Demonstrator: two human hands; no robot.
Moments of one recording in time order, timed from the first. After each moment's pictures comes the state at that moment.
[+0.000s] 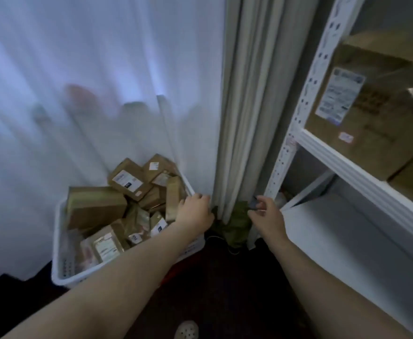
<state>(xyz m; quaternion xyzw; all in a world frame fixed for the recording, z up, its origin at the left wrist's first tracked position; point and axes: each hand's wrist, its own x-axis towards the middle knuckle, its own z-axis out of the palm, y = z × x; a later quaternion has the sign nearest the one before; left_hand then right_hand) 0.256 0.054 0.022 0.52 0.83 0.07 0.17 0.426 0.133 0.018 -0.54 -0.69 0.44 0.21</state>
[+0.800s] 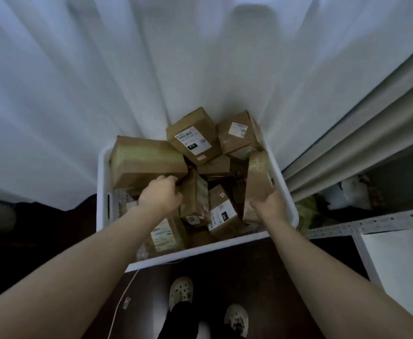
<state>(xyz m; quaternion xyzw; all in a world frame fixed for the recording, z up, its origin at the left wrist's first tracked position) -0.103 -0.022 -0.125 0.29 0.91 0.07 0.29 0.068 0.155 -0.175 -0.61 -0.68 0.39 -0.02</state>
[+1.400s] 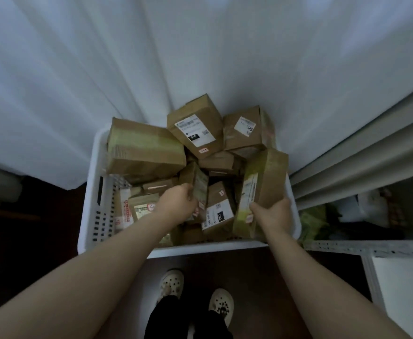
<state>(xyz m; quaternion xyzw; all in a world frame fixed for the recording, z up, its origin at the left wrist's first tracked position) -0.057 0.023 -0.156 0.20 0.90 0.15 0.36 0.079 0.180 -0.197 -0.61 -0.66 0.43 0.03</state>
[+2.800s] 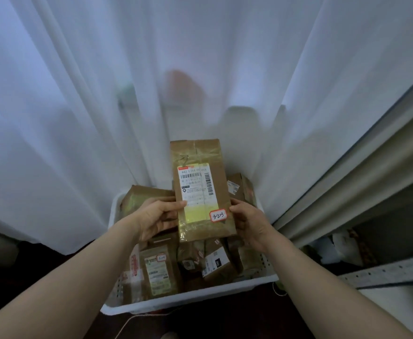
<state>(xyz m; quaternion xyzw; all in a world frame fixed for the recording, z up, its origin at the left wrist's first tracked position) -0.122 -0.033 -0.011 -0.03 0.57 0.62 0.53 0.035 0.150 -0.028 -0.37 -0.52 0.77 0.02</state>
